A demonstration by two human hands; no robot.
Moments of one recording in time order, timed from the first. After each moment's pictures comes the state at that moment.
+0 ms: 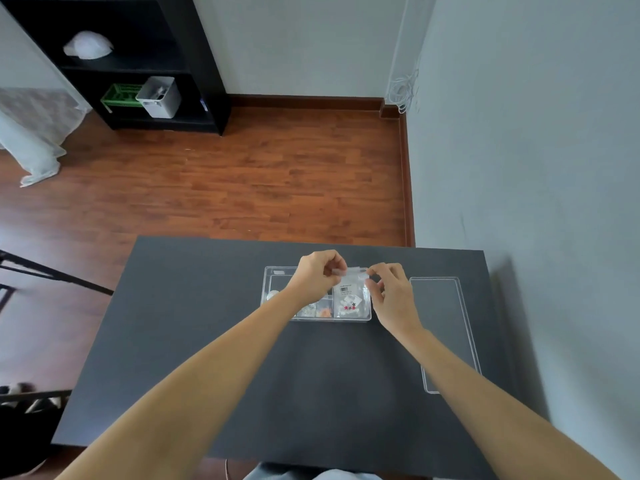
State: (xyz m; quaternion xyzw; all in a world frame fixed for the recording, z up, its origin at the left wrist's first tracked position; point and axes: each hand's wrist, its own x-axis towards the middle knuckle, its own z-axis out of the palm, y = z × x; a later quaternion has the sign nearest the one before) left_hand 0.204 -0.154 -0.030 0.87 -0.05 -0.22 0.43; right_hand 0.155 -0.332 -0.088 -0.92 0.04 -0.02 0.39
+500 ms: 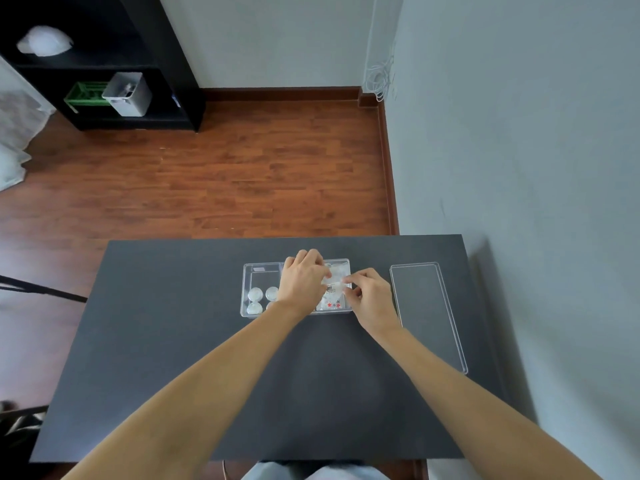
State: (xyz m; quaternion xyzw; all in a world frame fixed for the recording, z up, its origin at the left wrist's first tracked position) left_hand 0.191 -0.173 -0.068 0.97 -0.18 -0.11 0.13; right_hand 0.137 -0.325 -0.093 -0.92 0.05 0.00 0.39
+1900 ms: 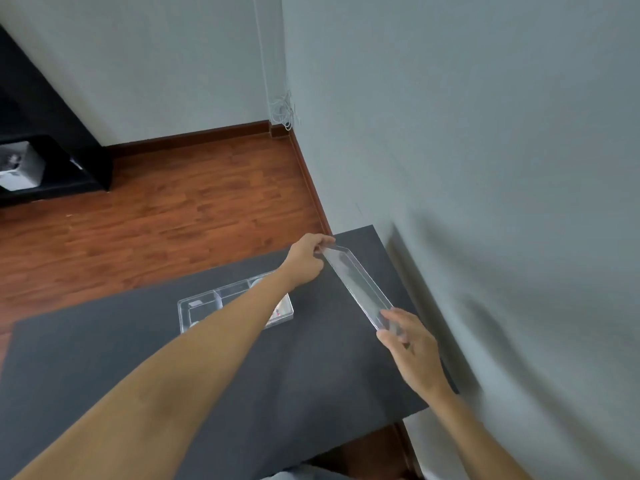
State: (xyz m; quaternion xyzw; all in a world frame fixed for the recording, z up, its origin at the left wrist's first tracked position) left_hand 0.205 -0.289 -0.015 0.85 -0.22 -0.25 0.41; right_hand -0.031 -0.415 -0.034 -0.82 0.29 -0.06 0.50
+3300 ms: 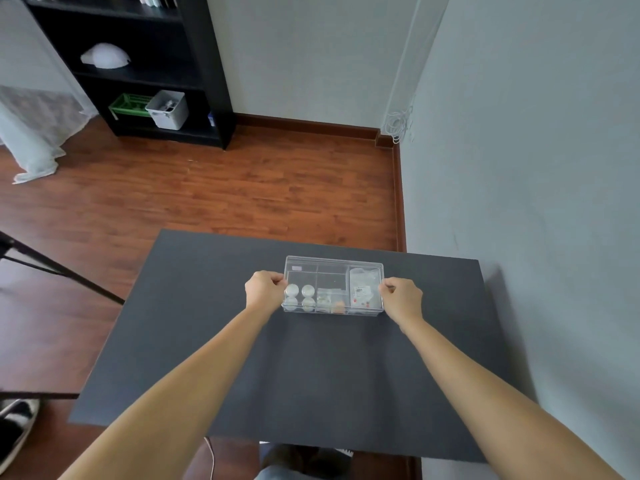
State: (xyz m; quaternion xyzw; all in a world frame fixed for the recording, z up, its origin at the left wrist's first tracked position) left_hand 0.164 -0.046 -0.054 0.86 0.20 -0.15 0.44; right_hand 0.140 -0.302 -0.054 -0.91 0.21 0.06 0.36
